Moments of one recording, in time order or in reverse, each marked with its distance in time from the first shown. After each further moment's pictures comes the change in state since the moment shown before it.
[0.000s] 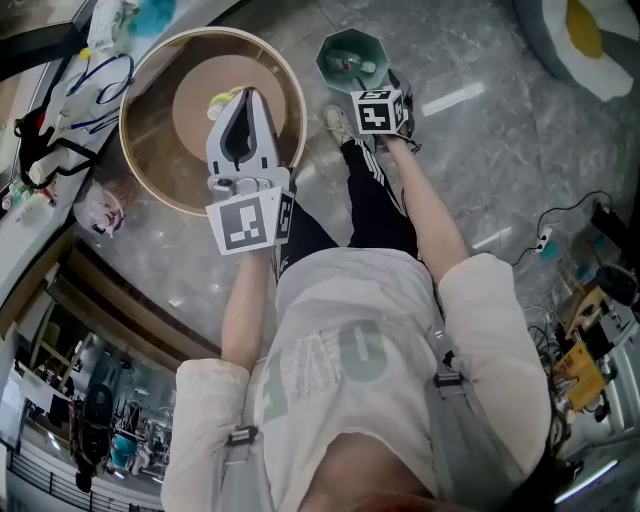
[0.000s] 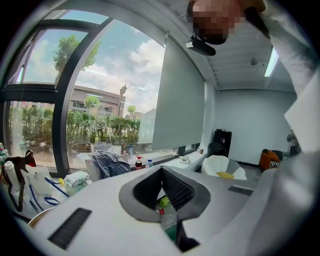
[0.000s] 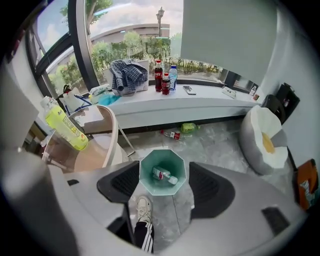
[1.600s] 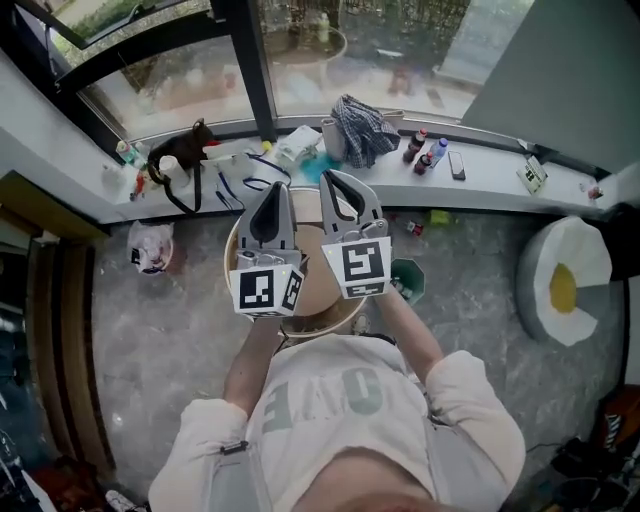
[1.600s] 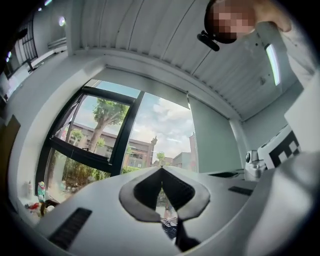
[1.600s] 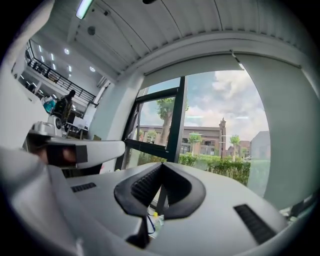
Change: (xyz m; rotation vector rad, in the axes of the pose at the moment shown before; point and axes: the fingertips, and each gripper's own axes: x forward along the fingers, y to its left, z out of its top) left arm -0.241 0.188 0.211 0.011 -0.595 0.378; right arm -0.465 0.396 0.310 -0.506 -1.189 0.559
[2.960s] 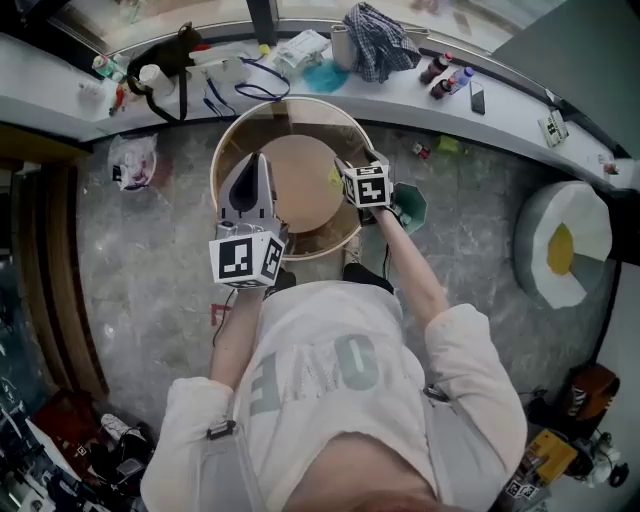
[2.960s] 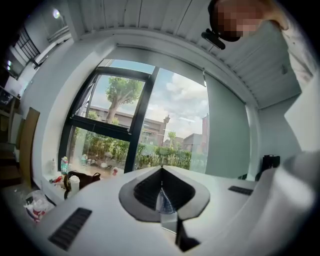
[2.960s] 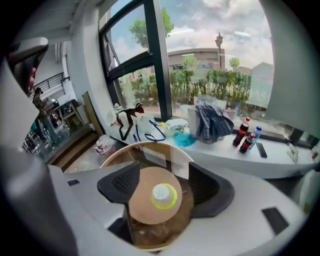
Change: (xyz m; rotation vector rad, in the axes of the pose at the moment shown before) left arm -0.063 0.041 -0.101 -0.075 0.281 0.151; right arm -0.047 -0.005 -0.389 0.292 0.908 0.051
